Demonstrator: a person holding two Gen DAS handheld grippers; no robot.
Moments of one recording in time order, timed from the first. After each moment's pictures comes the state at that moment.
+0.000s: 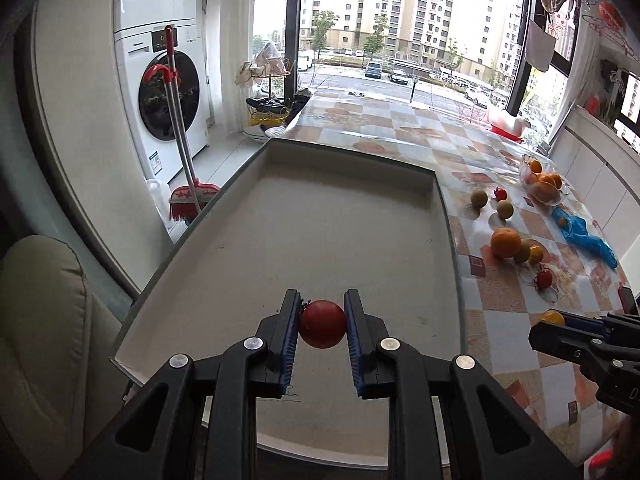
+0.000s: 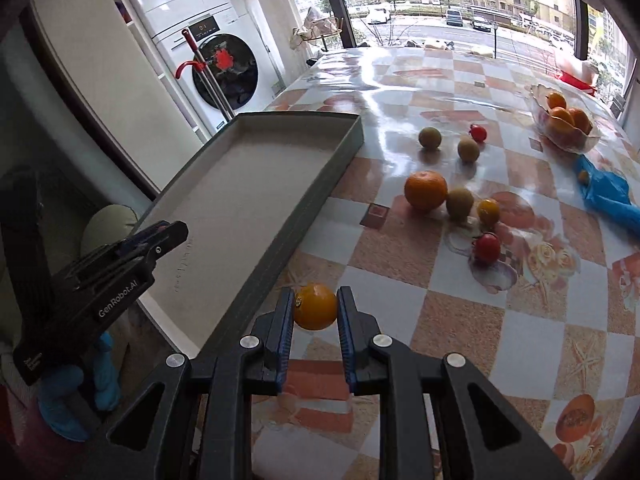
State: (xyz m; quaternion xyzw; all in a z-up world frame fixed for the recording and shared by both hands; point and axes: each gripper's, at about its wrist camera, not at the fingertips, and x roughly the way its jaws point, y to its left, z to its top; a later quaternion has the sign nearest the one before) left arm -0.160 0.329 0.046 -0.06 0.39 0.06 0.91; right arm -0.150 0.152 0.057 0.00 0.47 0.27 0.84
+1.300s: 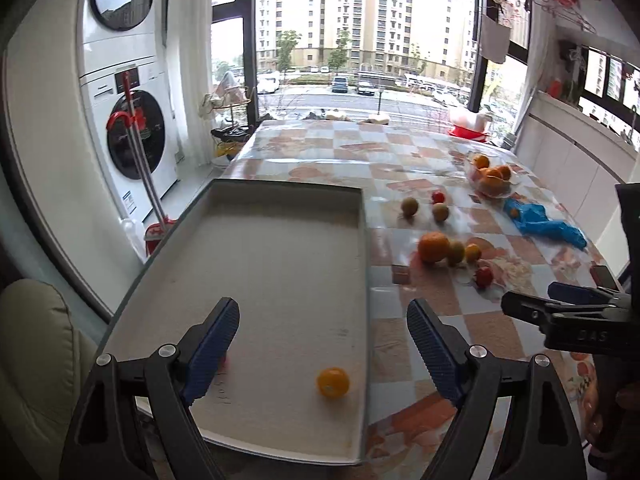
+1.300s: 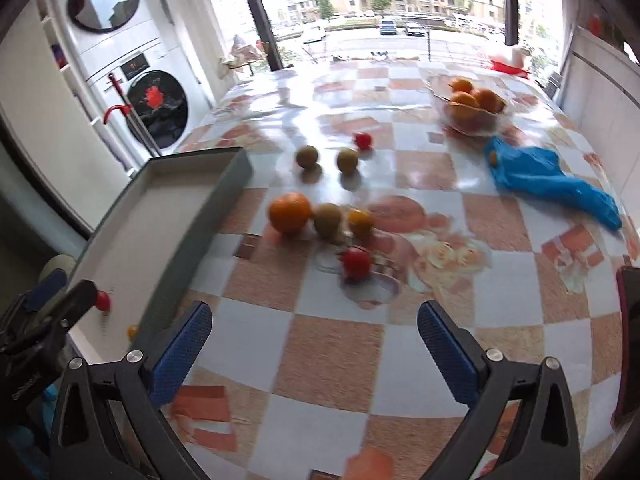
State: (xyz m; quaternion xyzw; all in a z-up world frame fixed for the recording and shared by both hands) left arm -0.174 0.245 0.077 0.00 0.35 -0.02 0.94; right arm -0.128 0.027 0.029 0.05 0.47 0.09 0.88
